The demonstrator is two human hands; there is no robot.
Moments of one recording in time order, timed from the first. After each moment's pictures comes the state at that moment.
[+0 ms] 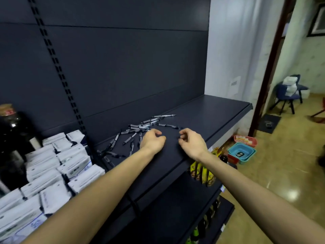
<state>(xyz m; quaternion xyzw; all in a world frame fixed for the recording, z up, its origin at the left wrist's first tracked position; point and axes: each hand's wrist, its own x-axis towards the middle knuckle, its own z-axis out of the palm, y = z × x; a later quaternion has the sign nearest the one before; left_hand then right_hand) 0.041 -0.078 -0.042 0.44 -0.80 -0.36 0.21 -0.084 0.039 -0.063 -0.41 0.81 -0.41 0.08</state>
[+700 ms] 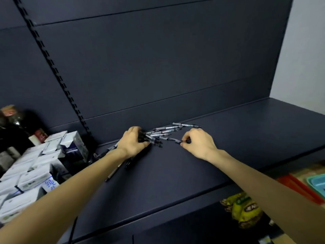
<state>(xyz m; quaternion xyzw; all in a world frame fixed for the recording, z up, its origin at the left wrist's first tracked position) 0.010 -0.196 -0.052 0.58 -0.79 -0.12 0.15 -0.248 -0.104 -0.070 -0.67 0.70 -0.24 0.06</state>
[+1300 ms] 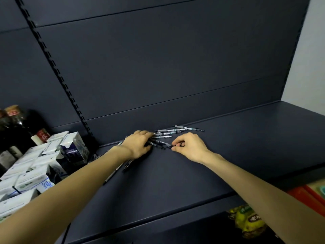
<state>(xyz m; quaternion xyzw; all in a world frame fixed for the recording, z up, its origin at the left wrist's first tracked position) -0.004 -0.210 -0.049 0.48 -0.88 0.03 -0.01 -0.241 -0.133 -0.082 -0.68 0.63 -0.32 0.20</state>
